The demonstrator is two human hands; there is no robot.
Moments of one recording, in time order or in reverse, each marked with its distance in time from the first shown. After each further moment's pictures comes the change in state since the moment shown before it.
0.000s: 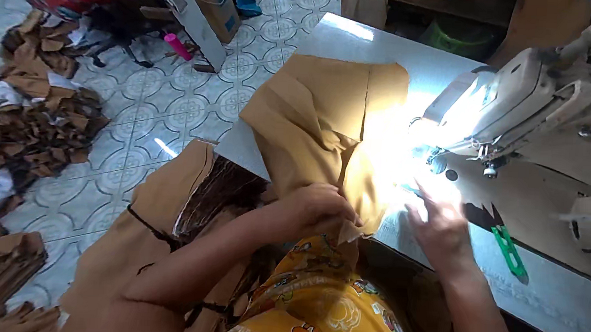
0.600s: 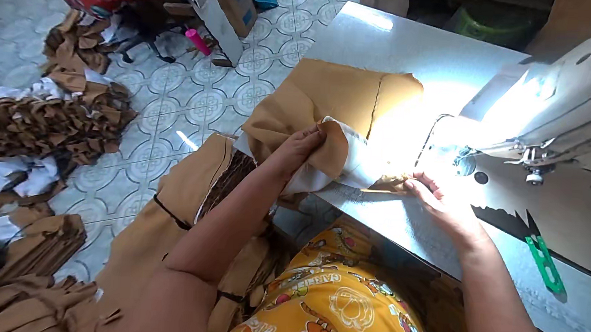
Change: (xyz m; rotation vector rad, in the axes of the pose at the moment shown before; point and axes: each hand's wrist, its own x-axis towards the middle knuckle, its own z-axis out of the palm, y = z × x) left_hand 0.013 -0.044 -0.050 -0.727 0.564 -0.784; right_hand 0.044 0.012 0.027 0.702 -0.334 0.255
